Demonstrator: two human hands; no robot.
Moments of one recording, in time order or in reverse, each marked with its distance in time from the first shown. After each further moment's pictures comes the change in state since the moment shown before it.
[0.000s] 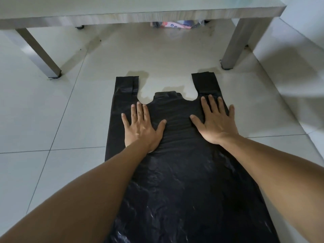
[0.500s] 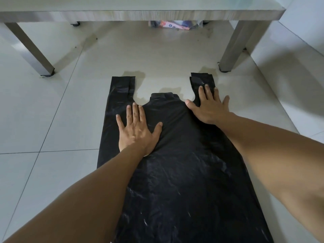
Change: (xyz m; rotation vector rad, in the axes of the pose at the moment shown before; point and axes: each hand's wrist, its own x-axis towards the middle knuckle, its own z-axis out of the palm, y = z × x) left_hand 0.001 0.002 0.001 0.023 0.022 -0.016; right_hand 0.060 0.000 -0.020 0.053 -0.170 0.065
